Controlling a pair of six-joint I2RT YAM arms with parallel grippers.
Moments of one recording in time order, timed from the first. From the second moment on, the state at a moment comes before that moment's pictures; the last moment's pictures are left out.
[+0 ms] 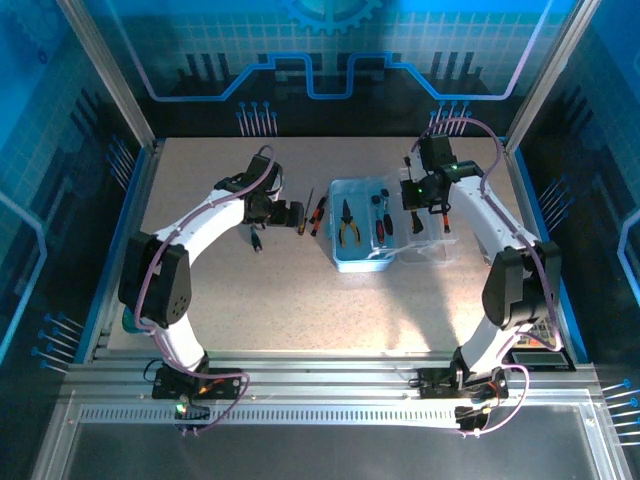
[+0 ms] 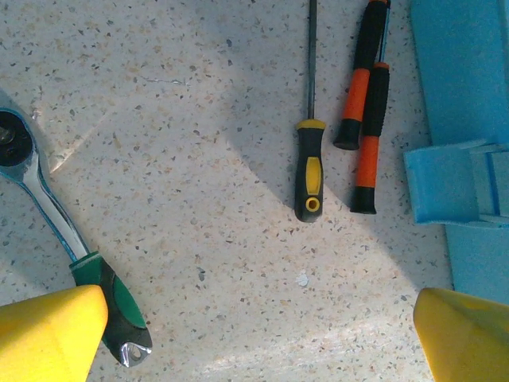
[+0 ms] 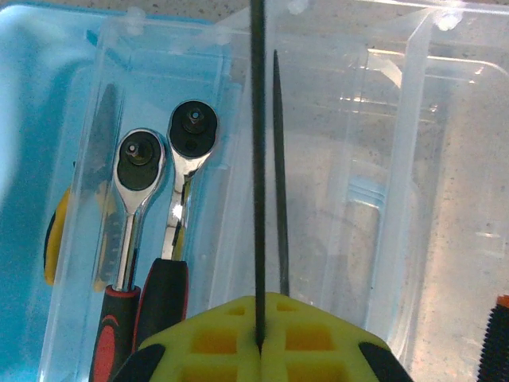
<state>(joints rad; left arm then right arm) -0.33 1.76 1.35 -0.68 0.05 -0.30 0.19 1.71 1.47 -0.81 -0.04 0.05</state>
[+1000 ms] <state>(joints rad) -0.33 1.89 1.40 -0.68 0.05 -0.30 0.20 1.58 1.43 -0.79 -0.08 0.02</state>
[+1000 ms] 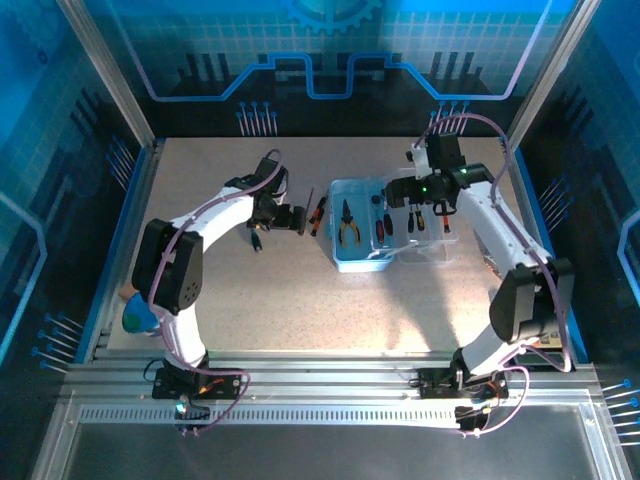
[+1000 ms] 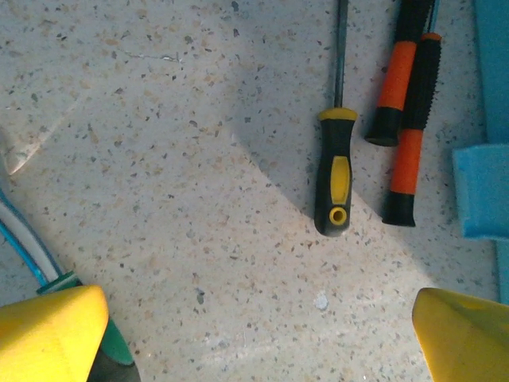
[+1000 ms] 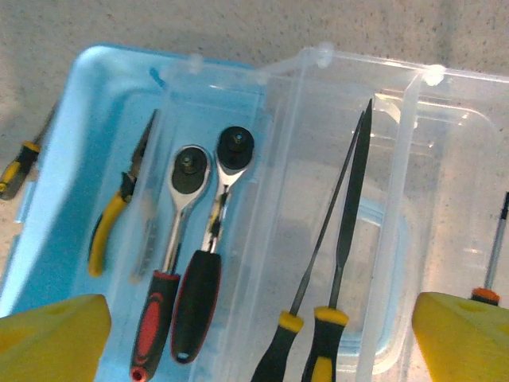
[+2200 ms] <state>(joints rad) -0.46 2.10 1.57 -0.68 0.08 -0.28 0.21 1.47 1.32 -0.74 -0.14 0.02</state>
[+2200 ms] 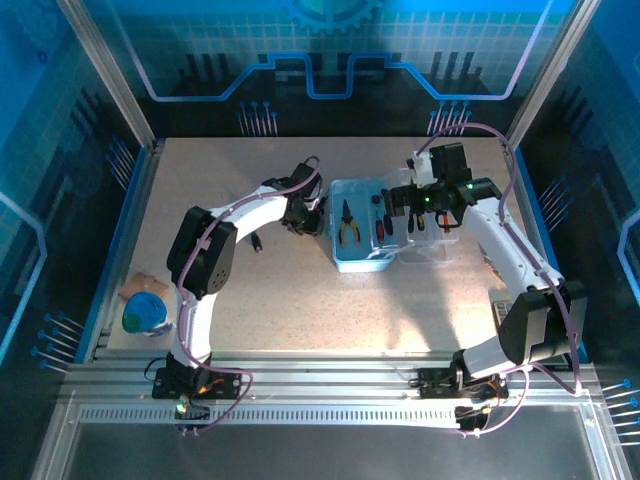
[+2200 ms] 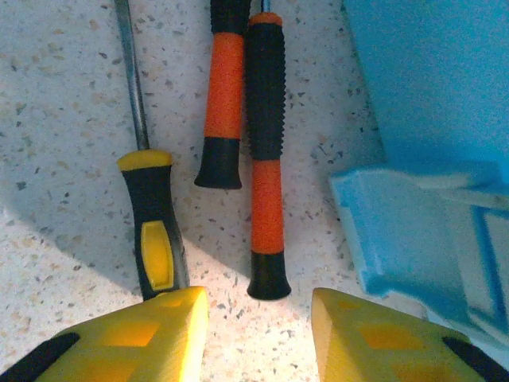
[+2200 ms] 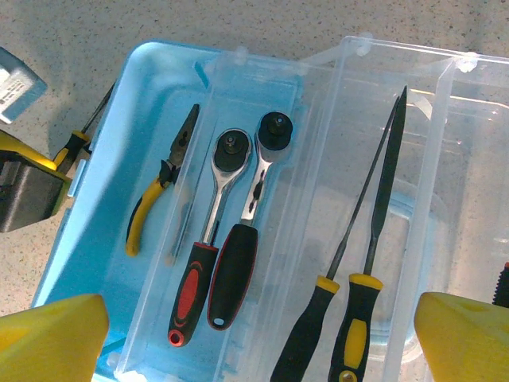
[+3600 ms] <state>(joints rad) -0.46 2.13 1.58 -0.71 0.06 -0.27 0.21 1.45 1.31 -0.74 -0.15 0.02</state>
